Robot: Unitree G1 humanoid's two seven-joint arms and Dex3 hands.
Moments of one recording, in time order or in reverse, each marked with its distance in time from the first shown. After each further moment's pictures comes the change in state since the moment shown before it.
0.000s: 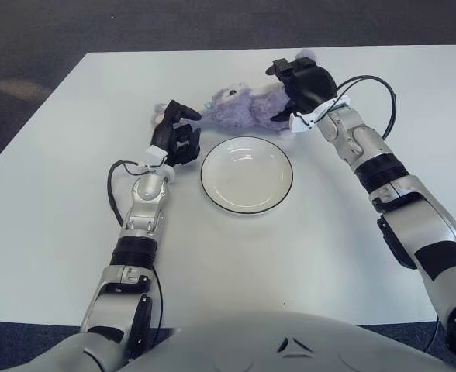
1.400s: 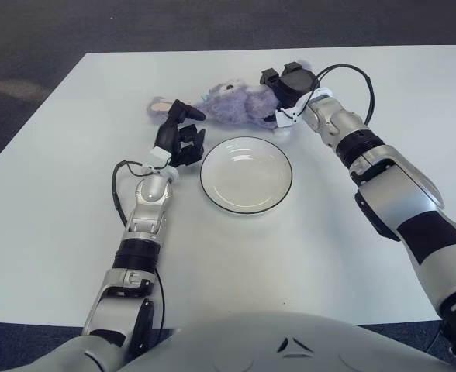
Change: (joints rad) left arm 0.019 -0.018 -0.023 -0.051 0.011 0.005 0.011; right arm -0.245 0.119 0.181 0.475 -0.004 0.030 0.027
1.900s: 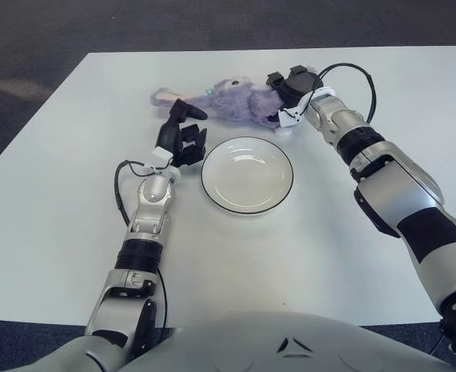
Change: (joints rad) left arm 0.002 -0.013 0.000 -0.012 0.001 0.003 0.000; right arm -0.029 0.001 0.027 0.055 0.003 0.034 0.111
